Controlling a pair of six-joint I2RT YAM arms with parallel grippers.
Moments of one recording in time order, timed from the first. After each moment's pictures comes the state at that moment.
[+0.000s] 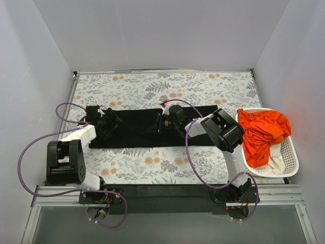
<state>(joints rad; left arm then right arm) 0.05 1.47 0.71 -0.15 0.28 -0.71 0.71 2.12 1.06 0.61 -0.58 0.89</state>
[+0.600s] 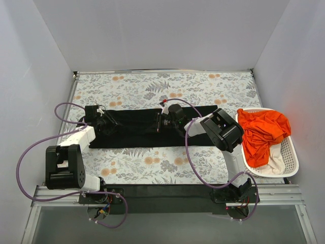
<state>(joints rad) 0.05 1.43 0.71 -0.15 0.32 -0.73 0.71 2.14 1.09 0.61 -0.60 0.91</state>
